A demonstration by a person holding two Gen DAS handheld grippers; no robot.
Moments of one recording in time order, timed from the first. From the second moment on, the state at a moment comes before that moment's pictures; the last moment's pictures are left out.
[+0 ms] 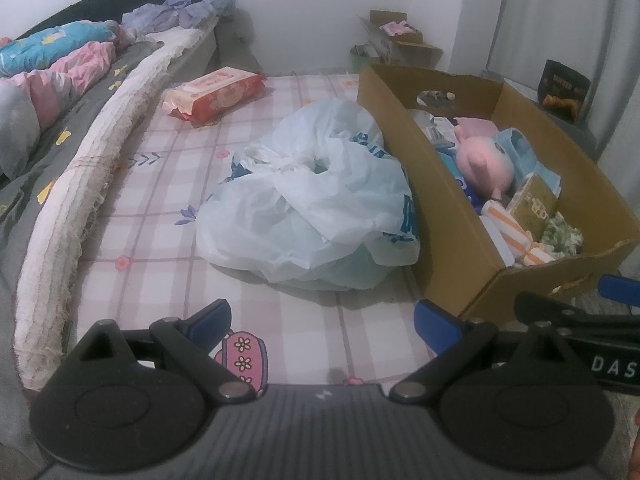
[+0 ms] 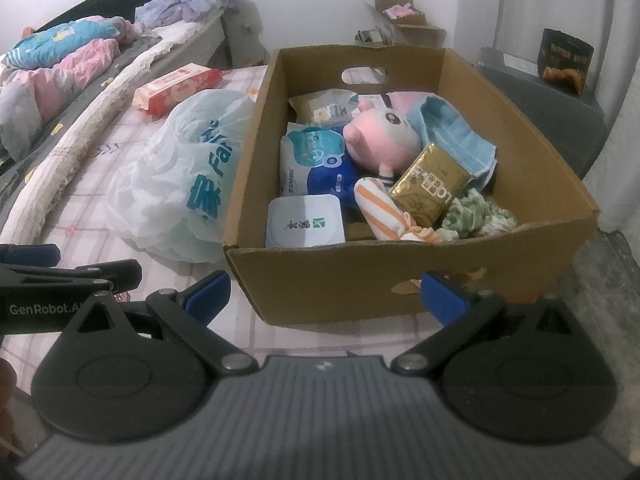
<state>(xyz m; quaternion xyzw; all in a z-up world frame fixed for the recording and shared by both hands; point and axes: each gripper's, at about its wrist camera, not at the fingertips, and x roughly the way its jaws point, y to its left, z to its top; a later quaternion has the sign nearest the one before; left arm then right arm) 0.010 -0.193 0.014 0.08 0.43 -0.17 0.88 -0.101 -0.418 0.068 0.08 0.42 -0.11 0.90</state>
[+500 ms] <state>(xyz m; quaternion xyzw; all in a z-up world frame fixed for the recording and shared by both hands) 0.012 -0.199 0.011 0.08 0.44 -0.18 0.88 -0.102 -0.426 0.069 0.08 0.43 -0.12 0.89</state>
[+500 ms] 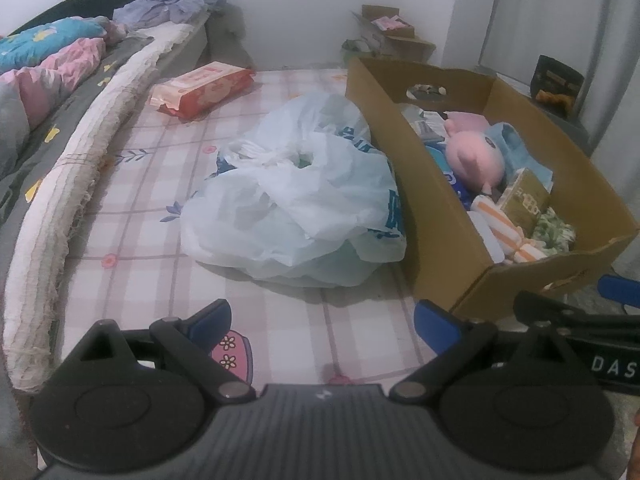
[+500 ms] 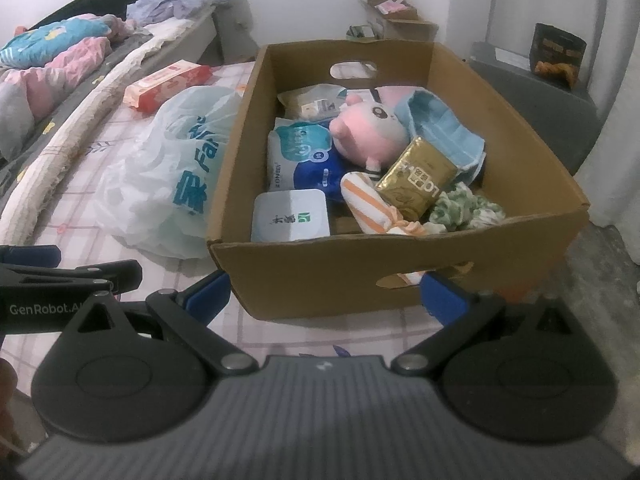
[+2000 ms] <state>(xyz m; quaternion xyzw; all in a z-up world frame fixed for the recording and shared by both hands) 0.013 -0.201 0.014 0.08 0.44 -0.18 0.88 -0.102 -0.429 0.073 0.08 0.43 -0.12 0.89</state>
